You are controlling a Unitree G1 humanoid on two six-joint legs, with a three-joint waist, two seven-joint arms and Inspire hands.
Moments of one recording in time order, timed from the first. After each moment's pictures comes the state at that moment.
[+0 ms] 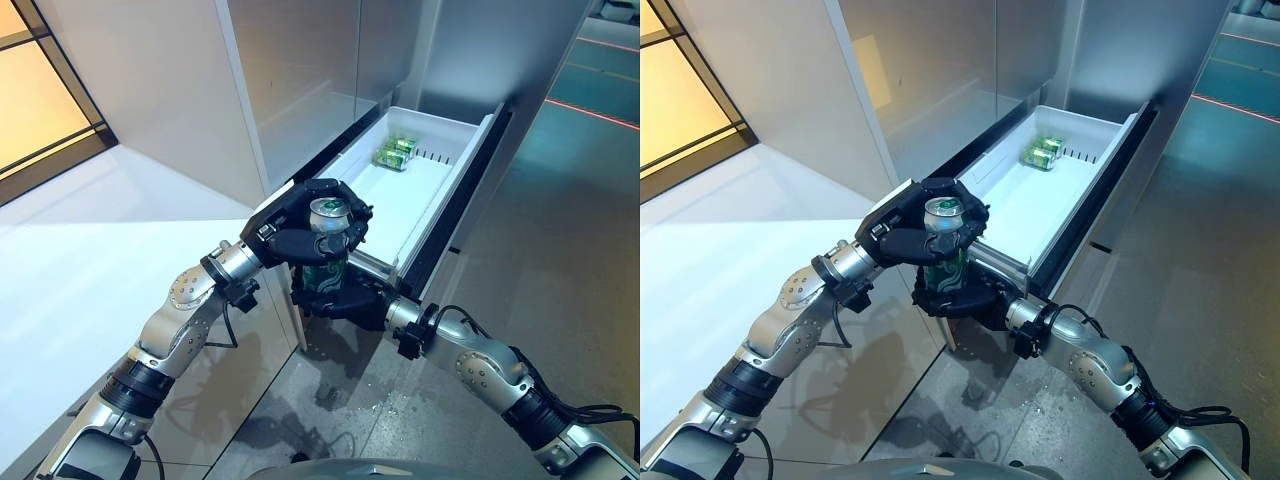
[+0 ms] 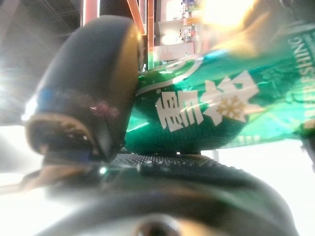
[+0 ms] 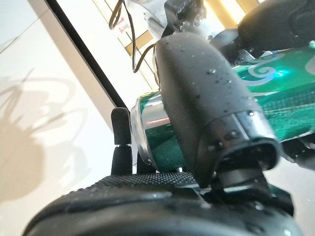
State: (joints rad) left arm -0.29 0.58 -0.31 -0.10 -0.70 -0.09 -0.42; right arm -0.24 -0.56 0.56 -0.08 0.99 0.26 0.23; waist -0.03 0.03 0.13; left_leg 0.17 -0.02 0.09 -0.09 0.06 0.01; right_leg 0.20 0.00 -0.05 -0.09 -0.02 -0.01
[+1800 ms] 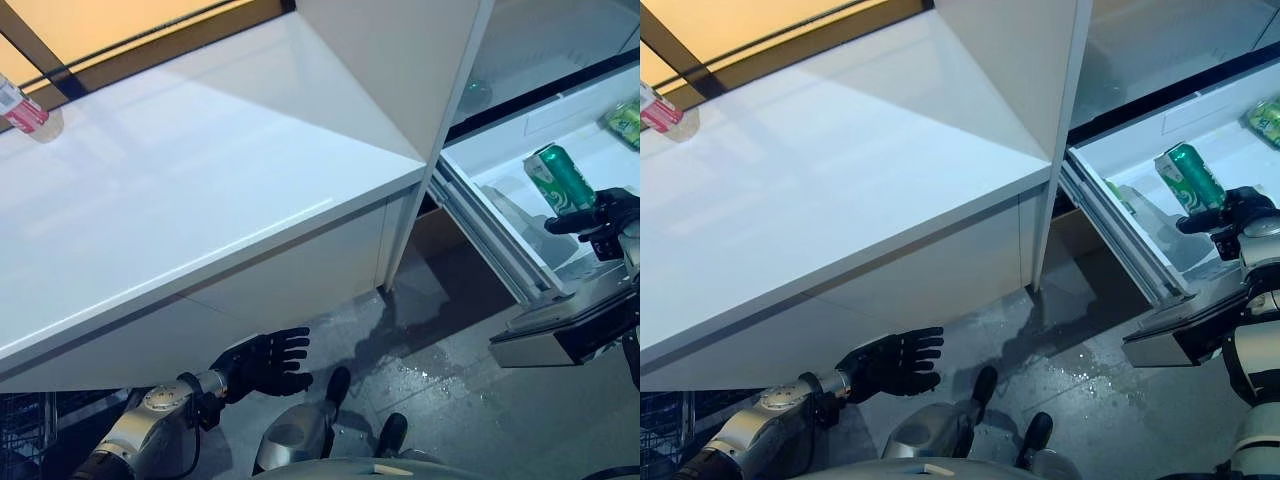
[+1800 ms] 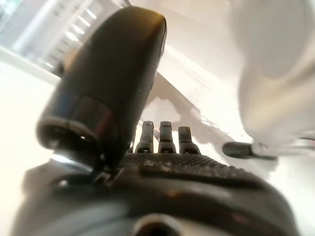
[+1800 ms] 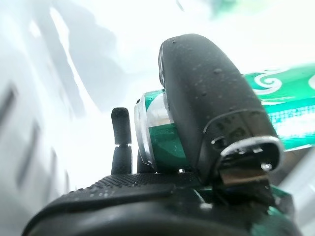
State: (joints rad) left arm 0.08 0.65 -0.42 0.28 -0.59 0.10 -0.42; right arm -0.92 -0.97 0.36 1.14 0.08 0.29 0.17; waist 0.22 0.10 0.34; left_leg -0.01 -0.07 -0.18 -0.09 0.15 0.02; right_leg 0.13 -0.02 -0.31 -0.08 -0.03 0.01
